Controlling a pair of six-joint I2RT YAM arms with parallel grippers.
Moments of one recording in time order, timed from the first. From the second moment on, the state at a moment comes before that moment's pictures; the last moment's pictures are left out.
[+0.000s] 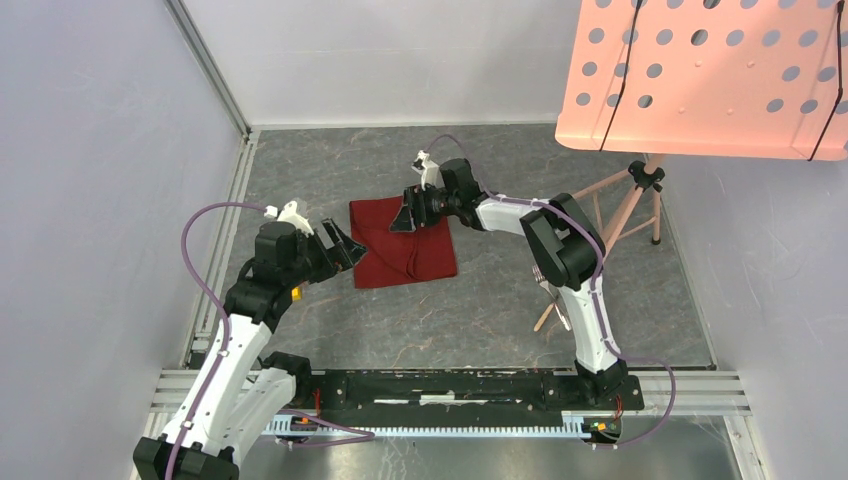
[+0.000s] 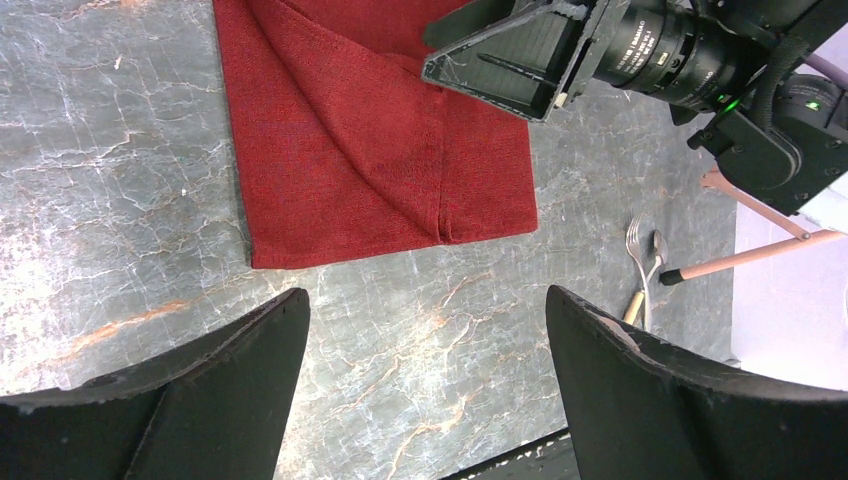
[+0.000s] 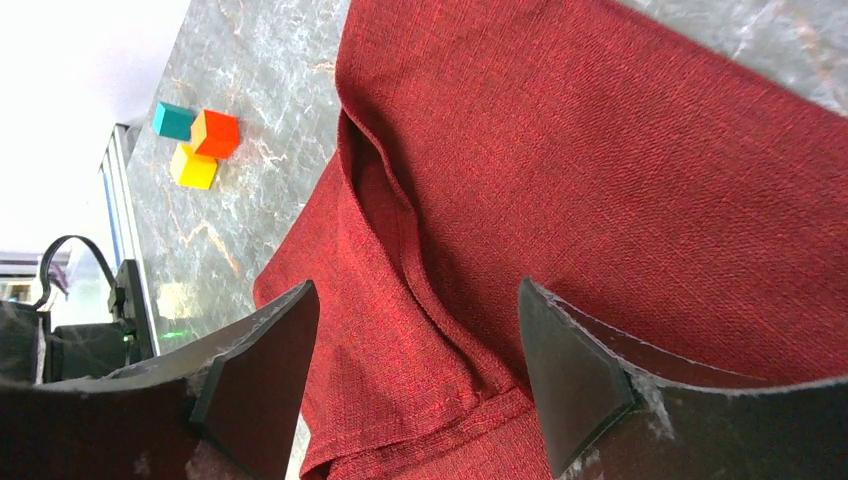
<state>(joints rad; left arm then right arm) -0.20 0.74 0.66 -0.49 0.21 -0.62 0.58 2.23 1.47 0.21 -0.66 0.39</state>
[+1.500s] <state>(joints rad) -0.20 0.85 0.74 -0.55 0.22 -0.62 0.76 1.85 0.99 0.34 -0.32 0.54</state>
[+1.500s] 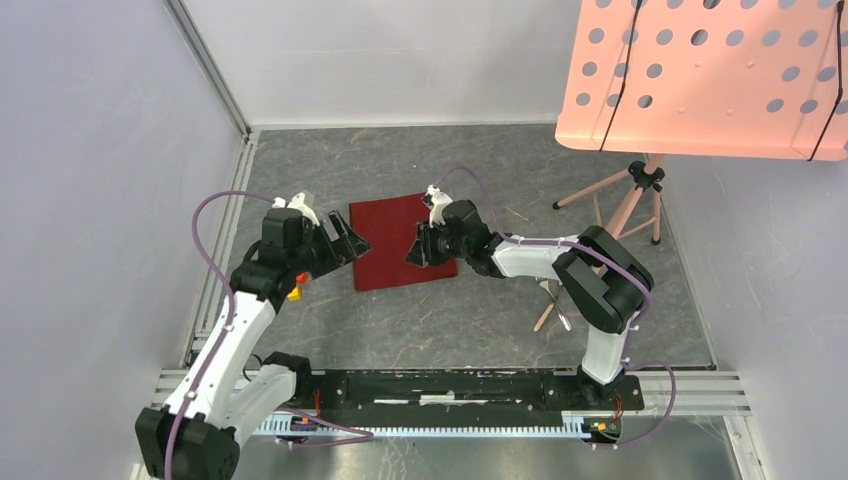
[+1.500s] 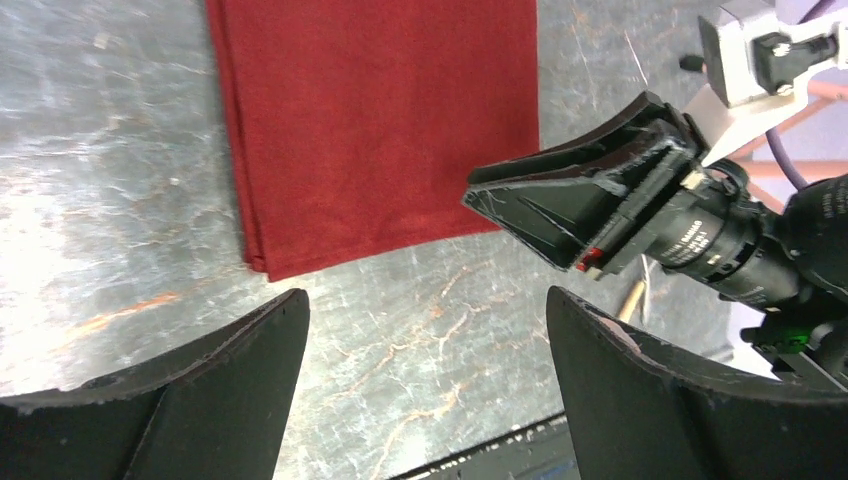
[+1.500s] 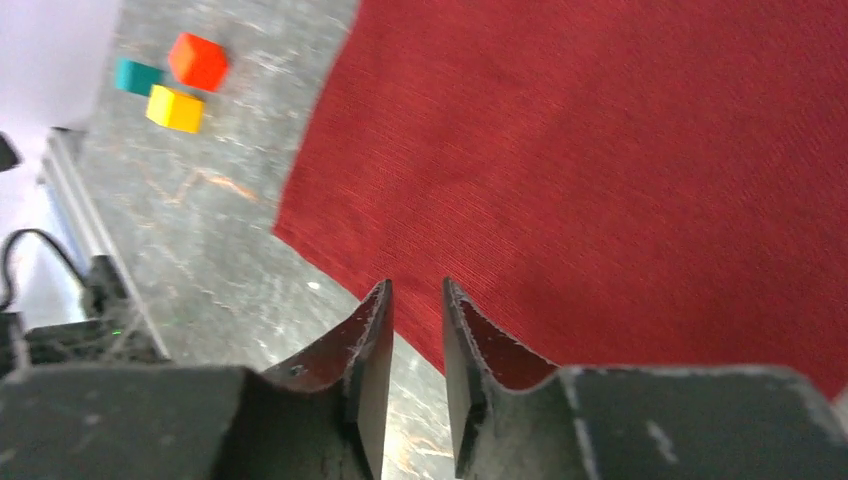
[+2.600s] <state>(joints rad) -0.21 1.84 1.34 -0.36 0.43 -0.57 0.50 1.71 0.94 0.14 -0.21 0.18</state>
